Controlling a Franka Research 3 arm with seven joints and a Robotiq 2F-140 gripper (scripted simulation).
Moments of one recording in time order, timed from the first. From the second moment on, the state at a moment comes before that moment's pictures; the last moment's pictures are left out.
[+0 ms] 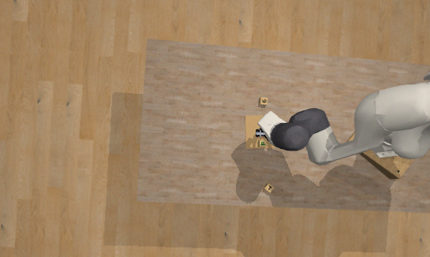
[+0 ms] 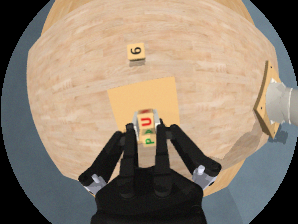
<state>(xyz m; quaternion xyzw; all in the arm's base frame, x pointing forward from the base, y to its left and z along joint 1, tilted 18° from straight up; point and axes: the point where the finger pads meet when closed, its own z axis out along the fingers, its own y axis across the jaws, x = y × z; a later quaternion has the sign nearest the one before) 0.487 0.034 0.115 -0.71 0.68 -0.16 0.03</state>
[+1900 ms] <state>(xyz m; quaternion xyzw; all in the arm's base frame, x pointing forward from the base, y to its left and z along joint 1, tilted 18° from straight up) 0.487 0.033 0.112 -0.71 0.68 -0.16 0.03</state>
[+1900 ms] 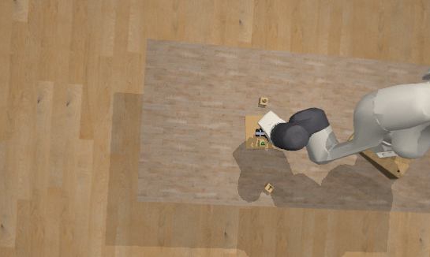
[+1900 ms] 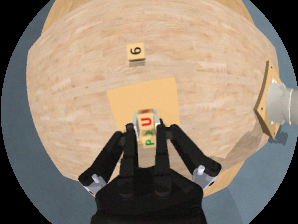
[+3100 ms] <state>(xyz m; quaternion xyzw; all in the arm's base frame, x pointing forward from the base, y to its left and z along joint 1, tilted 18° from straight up) 0.487 0.033 0.112 -0.71 0.68 -0.16 0.03</state>
